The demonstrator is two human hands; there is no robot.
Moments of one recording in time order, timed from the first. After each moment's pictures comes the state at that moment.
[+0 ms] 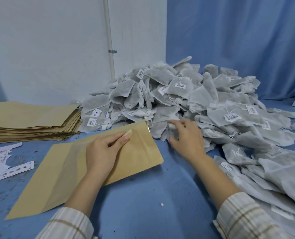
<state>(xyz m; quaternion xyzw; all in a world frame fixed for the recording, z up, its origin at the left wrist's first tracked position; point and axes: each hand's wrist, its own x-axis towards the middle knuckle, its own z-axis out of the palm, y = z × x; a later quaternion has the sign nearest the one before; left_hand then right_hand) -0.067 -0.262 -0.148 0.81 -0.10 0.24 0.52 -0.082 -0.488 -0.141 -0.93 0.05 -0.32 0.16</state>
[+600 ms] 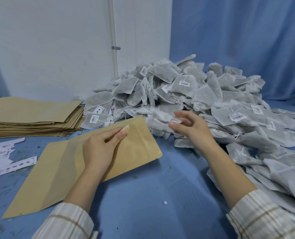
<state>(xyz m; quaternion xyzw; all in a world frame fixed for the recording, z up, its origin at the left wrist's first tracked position) -0.063 -0.251 -0.147 0.81 -0.08 0.25 0.53 -0.090 -0.492 -0.116 -0.71 -0.04 -0.19 0.68</state>
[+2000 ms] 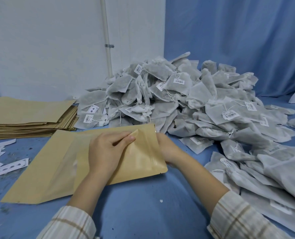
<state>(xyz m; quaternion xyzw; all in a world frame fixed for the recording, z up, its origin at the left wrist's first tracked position) -0.076 -0.272 -0.149 0.81 -0.16 0.26 0.50 -0.088 -0.437 -0.138 -0.86 -0.03 -0.02 0.51</state>
